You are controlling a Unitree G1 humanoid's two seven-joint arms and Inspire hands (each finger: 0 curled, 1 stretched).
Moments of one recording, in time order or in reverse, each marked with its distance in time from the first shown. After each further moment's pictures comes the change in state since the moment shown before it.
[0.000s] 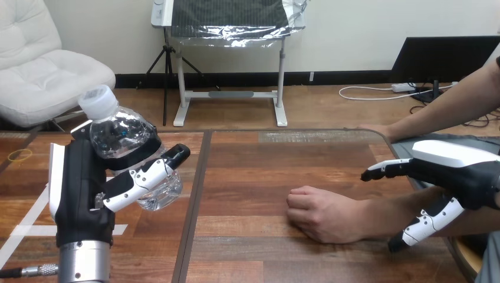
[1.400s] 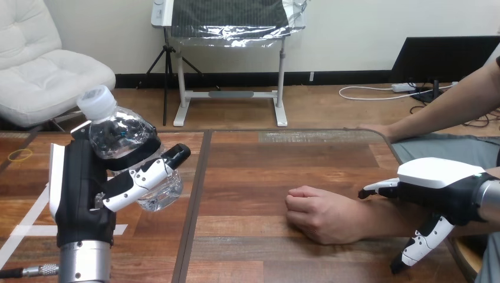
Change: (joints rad) left arm 0.000 -0.001 -0.003 0.000 -0.011 0.000 0.000; right arm -0.028 -0.001 0.116 0.044 -0.170 -0.040 -0.063
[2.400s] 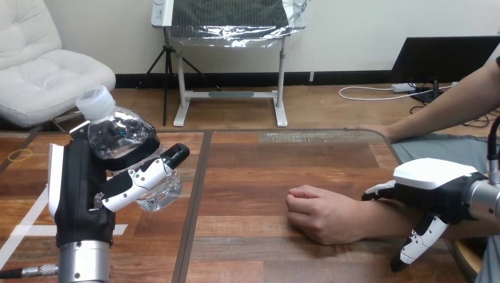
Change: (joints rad) left arm 0.000 0.000 0.001 0.000 -0.003 0.000 0.000; right arm -0.081 0.020 0.099 0.120 -0.091 0.005 -0.091
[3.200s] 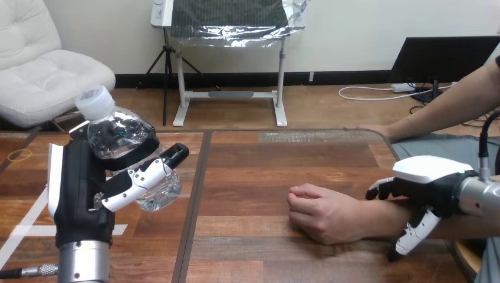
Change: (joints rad) left arm 0.000 0.000 0.002 0.000 0.002 0.000 0.004; right arm -0.079 0.063 0.061 0.106 -0.045 0.107 -0.047
